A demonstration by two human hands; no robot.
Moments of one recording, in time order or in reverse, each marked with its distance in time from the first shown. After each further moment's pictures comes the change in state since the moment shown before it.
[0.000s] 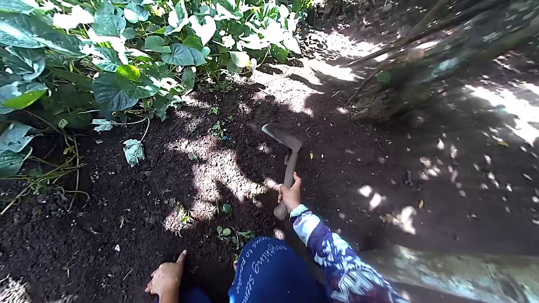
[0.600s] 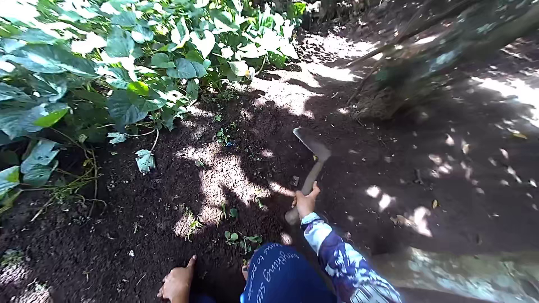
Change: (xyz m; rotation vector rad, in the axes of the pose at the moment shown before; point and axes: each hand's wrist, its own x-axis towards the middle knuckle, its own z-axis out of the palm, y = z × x) left_hand 0.001 0.000 0.001 -0.017 0.007 0.013; right_hand -0.003 0.019 -0.027 -0.016 0.192 -0.010
